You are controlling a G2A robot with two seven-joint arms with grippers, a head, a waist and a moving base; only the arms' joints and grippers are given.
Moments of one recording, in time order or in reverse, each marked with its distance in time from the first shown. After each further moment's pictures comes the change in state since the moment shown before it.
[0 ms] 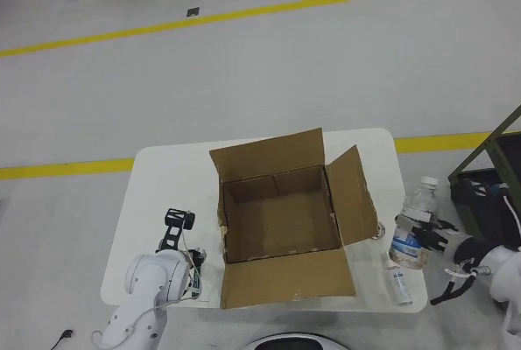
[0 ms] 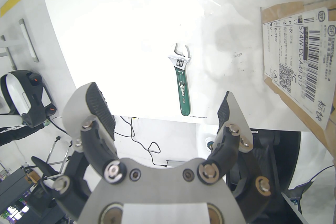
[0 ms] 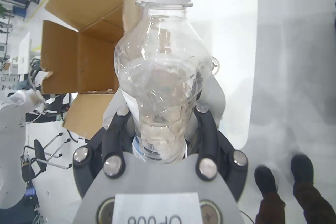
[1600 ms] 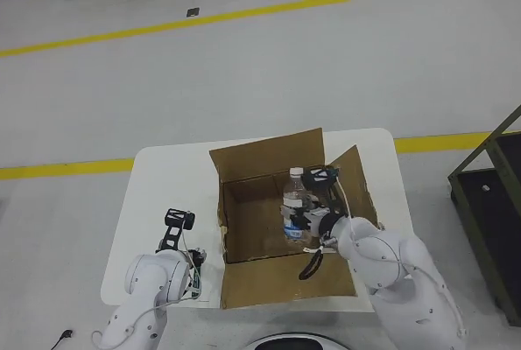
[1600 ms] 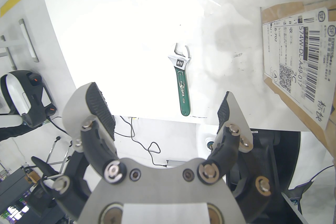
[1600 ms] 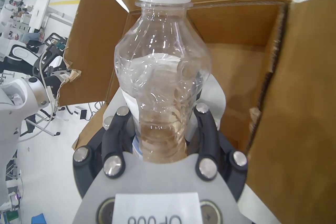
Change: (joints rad) left arm 0.000 0.000 0.000 0.000 0.000 0.000 0.000; right arm 0.308 -0.011 -0.809 0.409 -0.255 0.130 -0.376
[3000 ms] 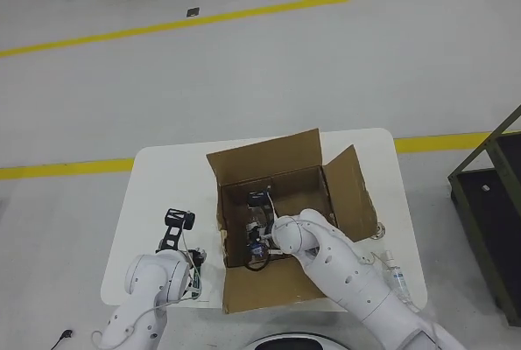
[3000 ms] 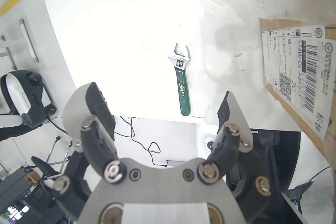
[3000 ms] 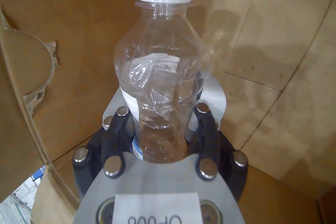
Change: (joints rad) left arm 0.000 0.000 0.000 0.000 0.000 0.000 0.000; right arm 0.351 -0.141 -0.410 0.763 0.171 0.098 -0.107
